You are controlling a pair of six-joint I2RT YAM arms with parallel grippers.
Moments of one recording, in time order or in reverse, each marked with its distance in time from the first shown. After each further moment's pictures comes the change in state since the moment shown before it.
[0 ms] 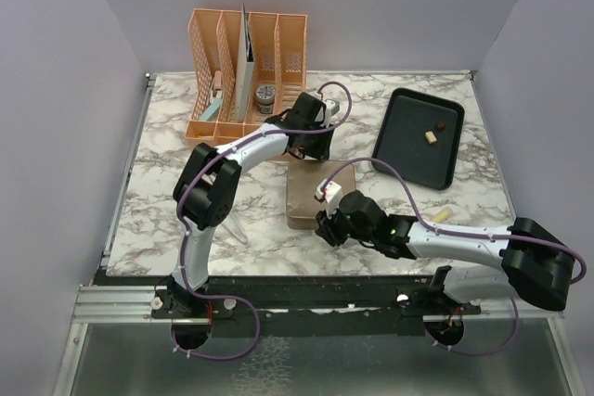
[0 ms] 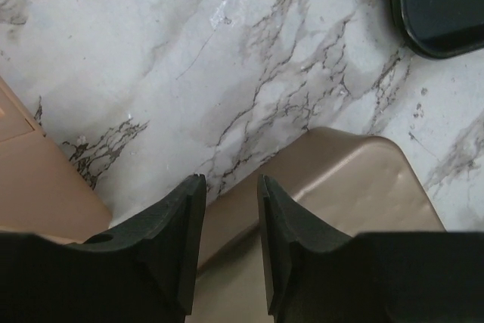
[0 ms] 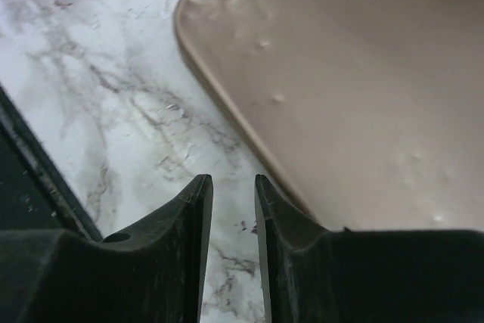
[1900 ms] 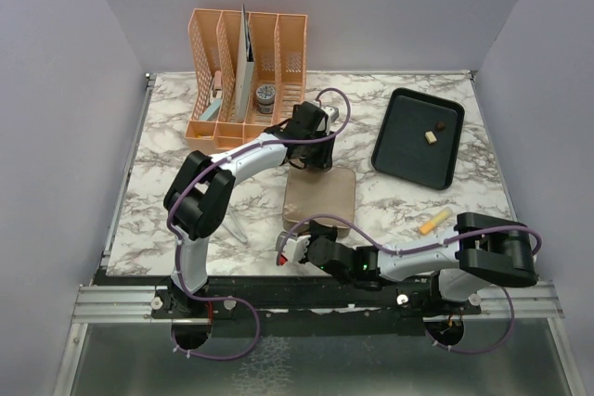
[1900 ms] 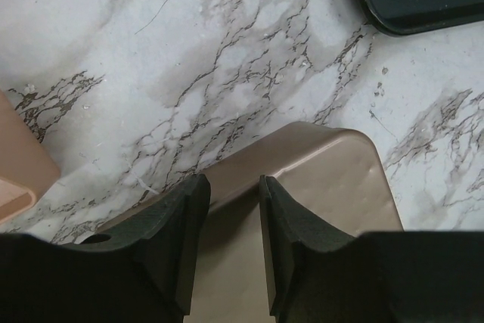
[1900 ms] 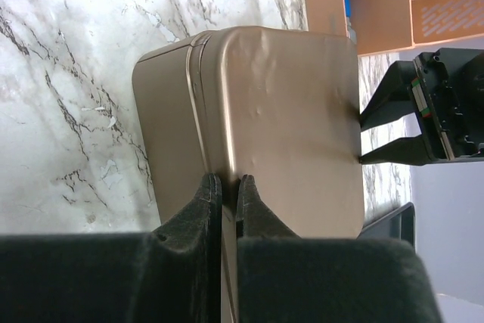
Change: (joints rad) left arm -0.051 -0.109 -0.150 0.047 -0.034 -0.129; right arm 0.378 0.259 0.024 0.290 0.645 -0.753
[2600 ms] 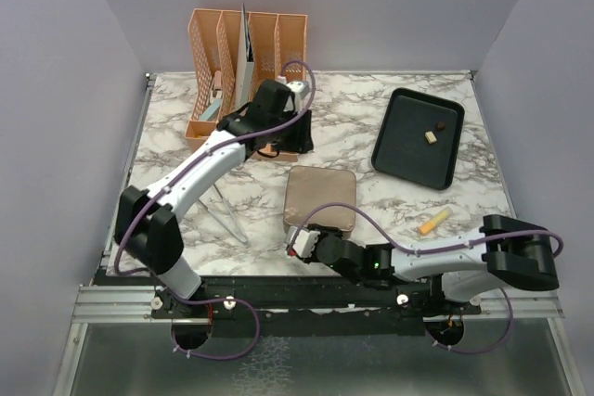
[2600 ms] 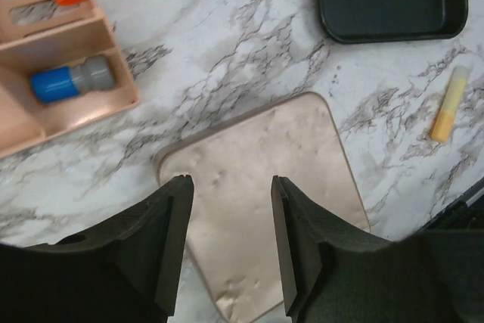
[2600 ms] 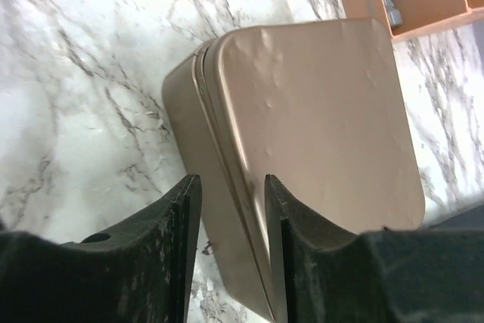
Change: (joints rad) left arm 0.066 -0.298 0.037 -0.227 -0.002 -0.010; right arm -0.001 -0.103 -0.013 -0.089 -0.056 0.236
